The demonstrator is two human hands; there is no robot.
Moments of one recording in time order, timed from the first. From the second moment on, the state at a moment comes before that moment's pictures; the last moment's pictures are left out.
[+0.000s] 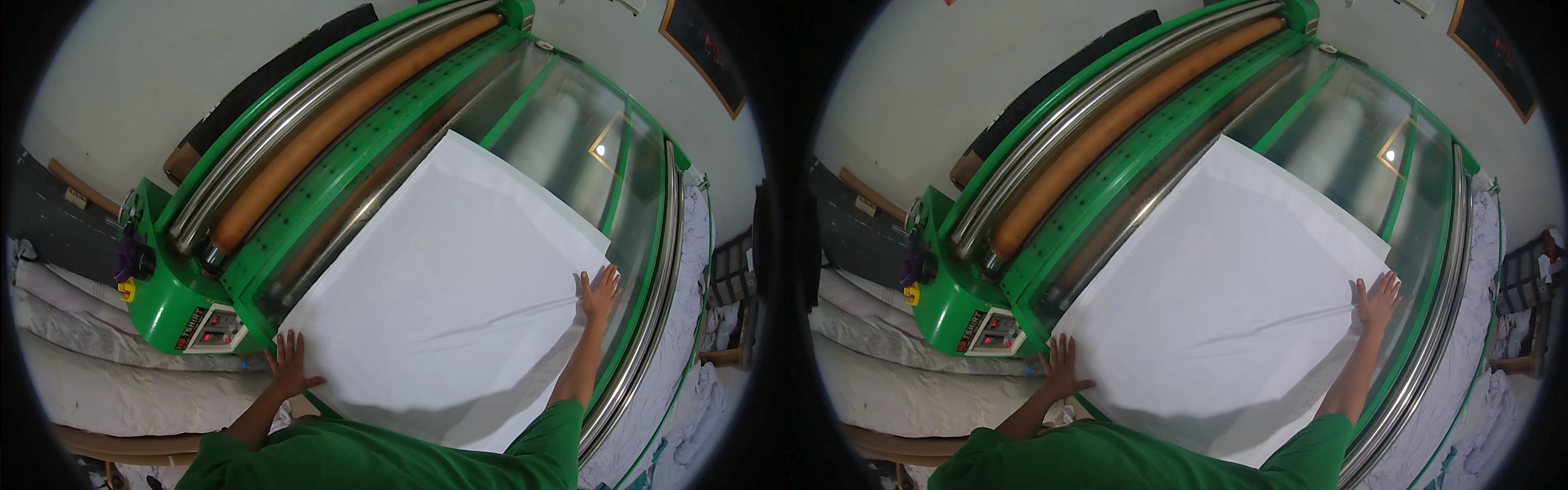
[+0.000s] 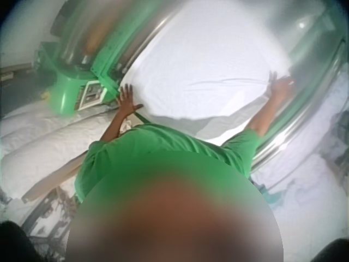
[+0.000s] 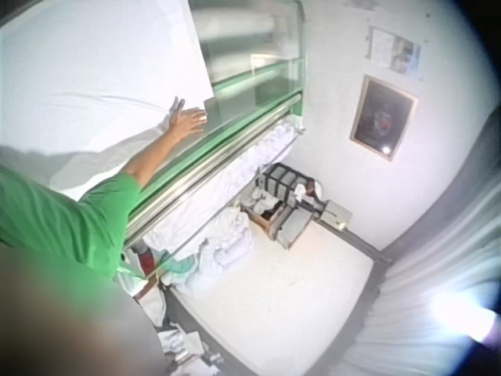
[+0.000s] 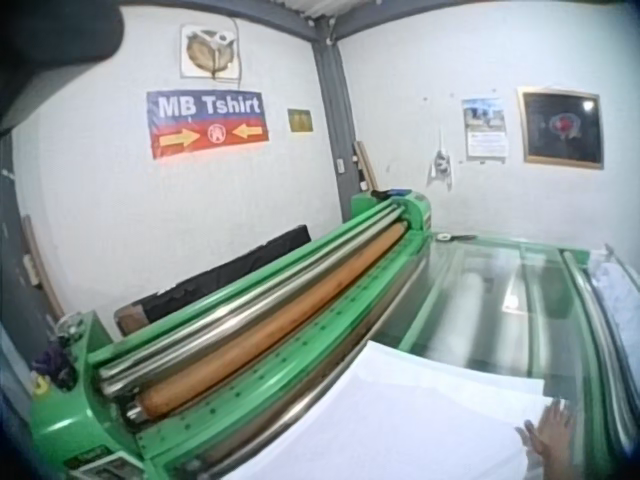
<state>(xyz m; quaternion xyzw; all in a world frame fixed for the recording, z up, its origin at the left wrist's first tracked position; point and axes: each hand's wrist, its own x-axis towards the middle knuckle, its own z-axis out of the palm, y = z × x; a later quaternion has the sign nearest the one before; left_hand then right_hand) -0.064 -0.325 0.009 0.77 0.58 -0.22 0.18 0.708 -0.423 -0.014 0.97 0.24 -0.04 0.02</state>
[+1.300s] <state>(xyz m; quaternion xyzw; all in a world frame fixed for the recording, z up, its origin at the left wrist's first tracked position) -0.130 -0.266 -0.019 0.76 0.56 0.16 0.28 0.278 -0.707 0.009 0.97 0.25 0.01 -0.04</state>
